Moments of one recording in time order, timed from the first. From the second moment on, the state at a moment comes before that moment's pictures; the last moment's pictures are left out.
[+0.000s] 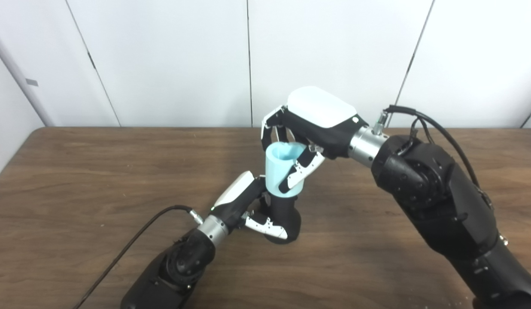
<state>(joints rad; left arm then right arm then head) -0.36 0.25 -0.45 0.13 0.31 -0.01 -0.13 -0.72 -0.36 0.44 -0.32 -0.68 0.19 0.61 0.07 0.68</state>
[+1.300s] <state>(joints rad) -0.35 0.25 -0.45 0.12 0.31 -0.01 -0.14 -0.71 -0.38 0.44 -0.21 -0.59 0.07 0.51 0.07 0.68</state>
